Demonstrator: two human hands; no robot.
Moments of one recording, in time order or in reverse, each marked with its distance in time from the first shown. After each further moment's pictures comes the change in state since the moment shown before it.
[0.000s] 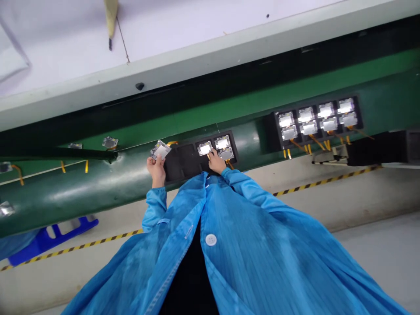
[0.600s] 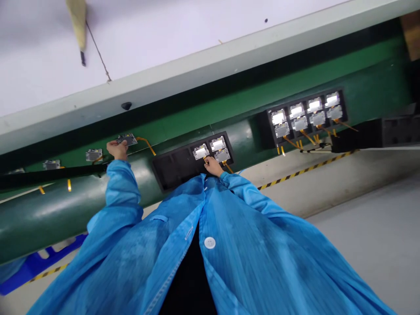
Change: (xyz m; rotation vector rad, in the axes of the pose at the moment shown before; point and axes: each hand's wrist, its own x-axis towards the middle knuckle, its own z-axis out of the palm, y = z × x) left_hand 0.200 0.078 0.028 0.968 0.072 0.083; right_hand 0.014 0.029 0.042 0.489 0.183 0.043
